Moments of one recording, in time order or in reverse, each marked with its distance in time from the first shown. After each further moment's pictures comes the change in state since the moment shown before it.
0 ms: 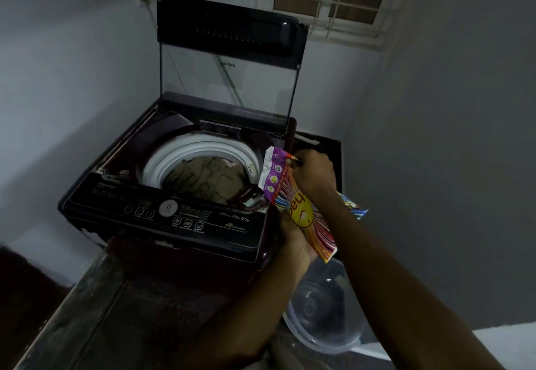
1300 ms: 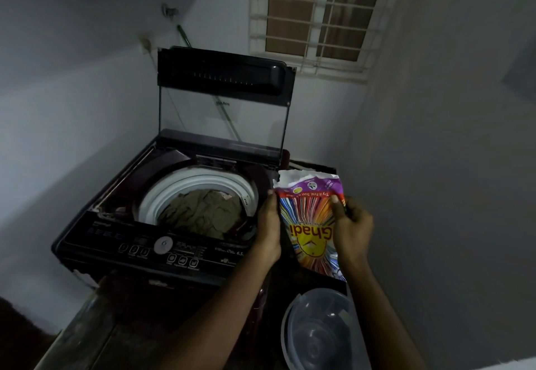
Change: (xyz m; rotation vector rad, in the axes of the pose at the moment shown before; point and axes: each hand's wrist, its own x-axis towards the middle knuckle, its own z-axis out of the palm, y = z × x) left_hand -0.019 0.085 0.034 0.514 -0.088 0.463; right_hand -0.054 0.046 -0.025 0.857 0.369 0.220
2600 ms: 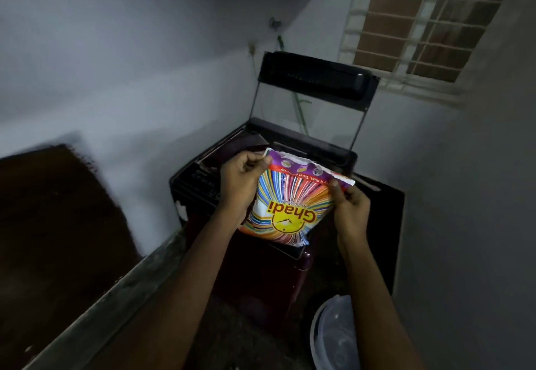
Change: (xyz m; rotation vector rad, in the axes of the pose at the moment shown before) left_hand -0.144 0.106 -0.117 0.296 0.406 0.602; right_hand -0.086 -0.042 0.049 0.306 -0.356 0.033
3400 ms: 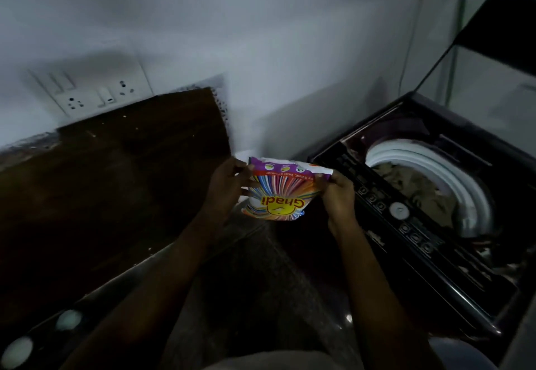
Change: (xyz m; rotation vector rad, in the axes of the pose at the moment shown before) left_hand 0.062 -0.073 -0.365 0.071 0.301 -0.358; right_hand -0.063 0.162 0.352 -0.179 -0.444 0.365
